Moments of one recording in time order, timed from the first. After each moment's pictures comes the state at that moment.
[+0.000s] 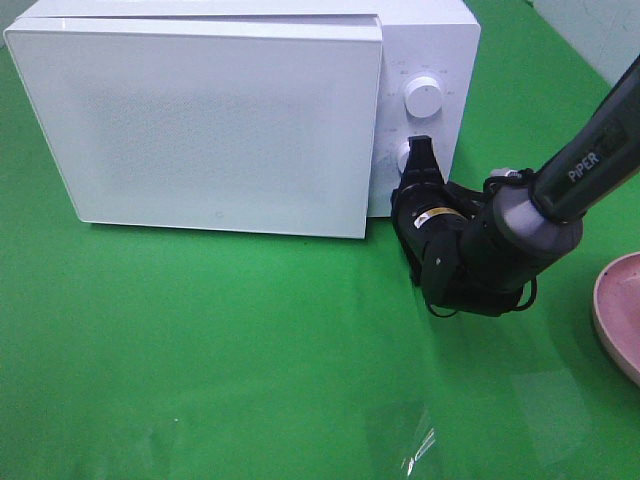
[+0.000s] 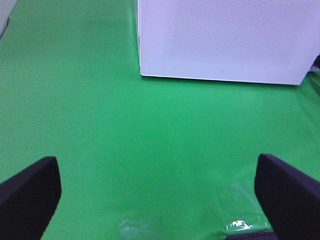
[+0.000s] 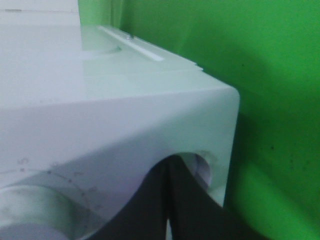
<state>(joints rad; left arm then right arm) 0.01 -0.01 -0.52 -0.16 1.08 0.09 0.56 2.24 -0.93 0.62 -1.01 1.26</state>
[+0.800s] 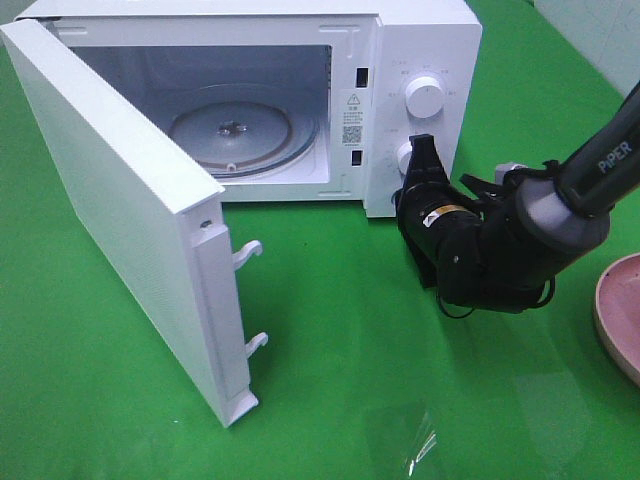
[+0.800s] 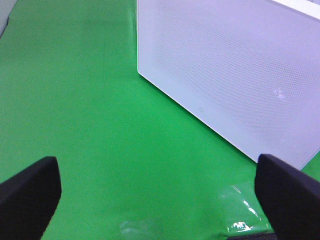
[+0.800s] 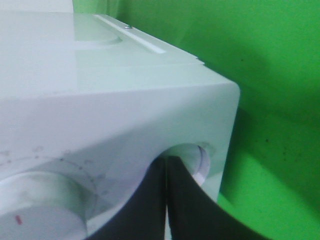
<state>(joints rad) 0.01 -0.01 -0.52 -0.16 1.08 0.09 0.55 2.16 -0.86 0.55 -0.96 1.26</state>
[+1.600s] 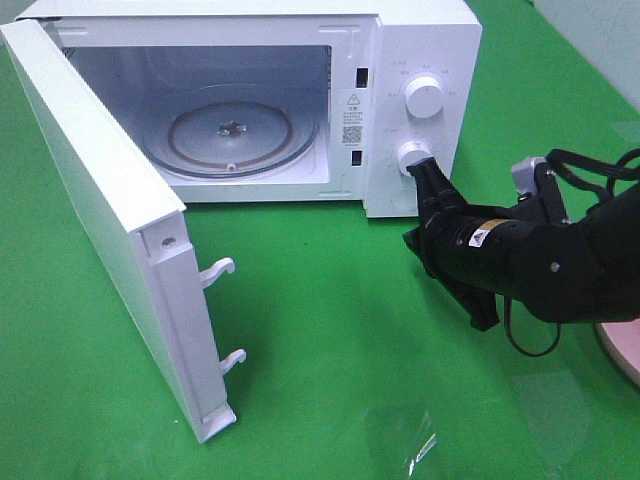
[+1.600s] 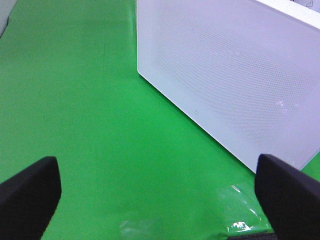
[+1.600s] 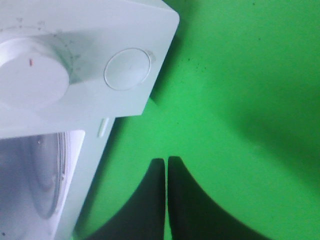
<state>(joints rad) 0.01 -0.01 -0.52 -0.16 1.08 0.09 0.56 1.84 -0.61 0.40 -0.62 1.08</state>
